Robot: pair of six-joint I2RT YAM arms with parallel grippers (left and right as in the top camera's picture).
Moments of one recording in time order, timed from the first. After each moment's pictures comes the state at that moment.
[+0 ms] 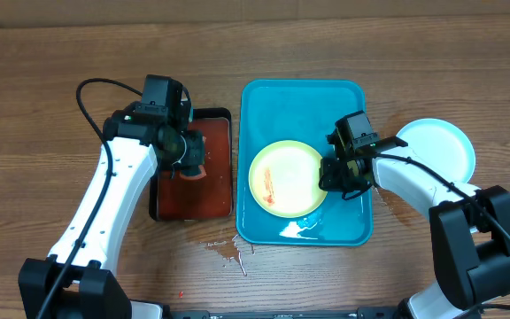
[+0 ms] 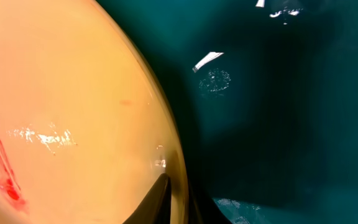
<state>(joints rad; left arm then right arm) -0.17 1.57 1.27 -0.98 0.10 -0.25 0.32 1.77 0.96 -0.57 -0.25 0.34</state>
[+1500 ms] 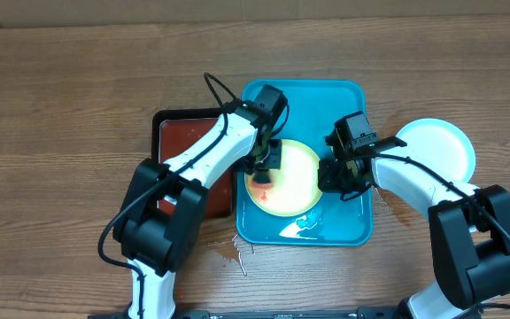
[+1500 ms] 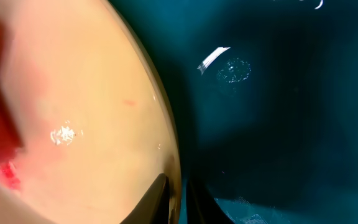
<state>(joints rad) -0.53 2.06 1.49 -0.86 0.16 -0.44 0.32 1.77 0.97 -0.57 -0.28 0.33</state>
